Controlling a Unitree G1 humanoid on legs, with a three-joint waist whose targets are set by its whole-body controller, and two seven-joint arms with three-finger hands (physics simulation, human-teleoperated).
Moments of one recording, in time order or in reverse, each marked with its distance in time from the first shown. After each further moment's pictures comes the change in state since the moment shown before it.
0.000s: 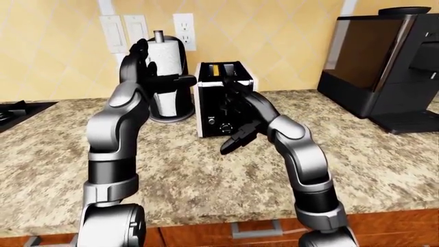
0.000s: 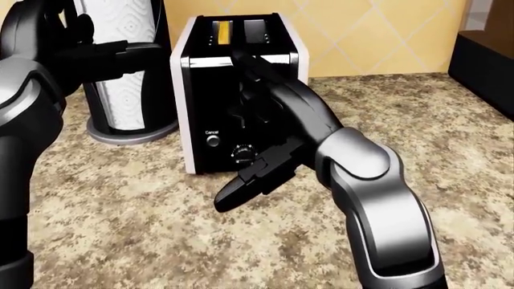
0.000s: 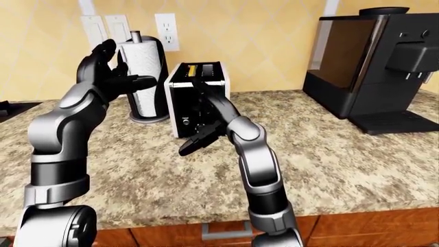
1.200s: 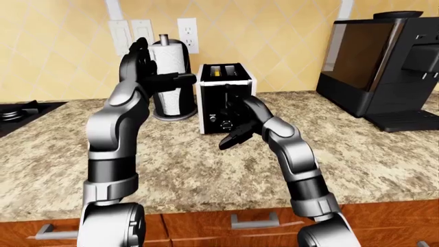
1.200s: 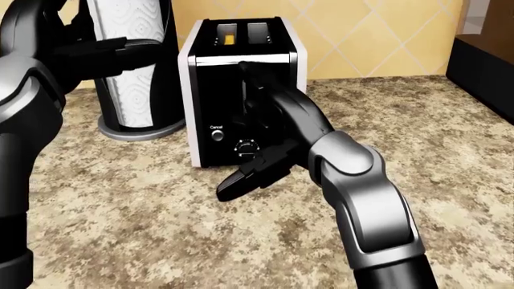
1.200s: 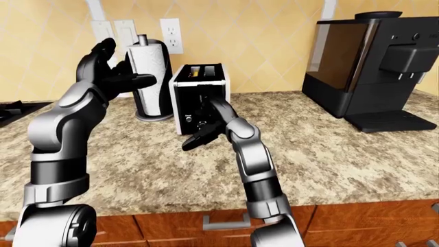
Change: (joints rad) left arm -0.009 0.003 0.001 0.011 -0.009 -0.008 0.003; right arm -0.052 0.000 -0.024 0.304 0.050 -0.198 -0.067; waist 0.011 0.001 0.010
